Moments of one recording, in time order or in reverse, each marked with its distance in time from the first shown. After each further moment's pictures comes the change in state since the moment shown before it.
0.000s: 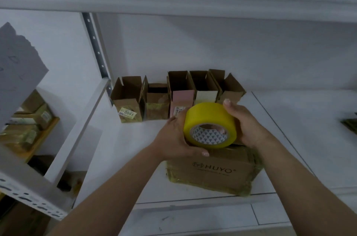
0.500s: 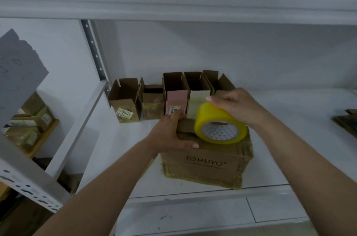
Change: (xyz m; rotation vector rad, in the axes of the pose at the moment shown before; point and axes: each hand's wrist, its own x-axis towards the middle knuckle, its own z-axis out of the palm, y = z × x) left_hand 0.006 0.002 0.001 0.218 -0.100 -0.130; right_hand -0.014 -0.040 -0.014 -0.647 0.092 -0.227
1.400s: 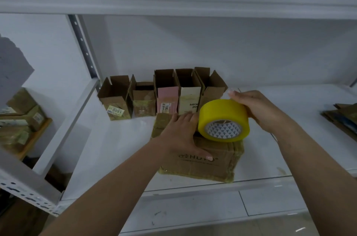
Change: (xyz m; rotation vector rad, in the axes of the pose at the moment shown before) left_hand 0.017 0.054 0.031 0.307 -0.153 0.146; right_hand -0.025 0.038 -0.044 0.312 0.024 0.123
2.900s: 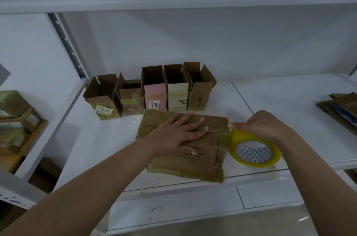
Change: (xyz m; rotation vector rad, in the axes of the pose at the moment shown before) left_hand 0.009 0.009 0.007 0.294 -0.178 0.284; right_hand -0.010 0.072 -0.055 -0.671 0.053 0.355
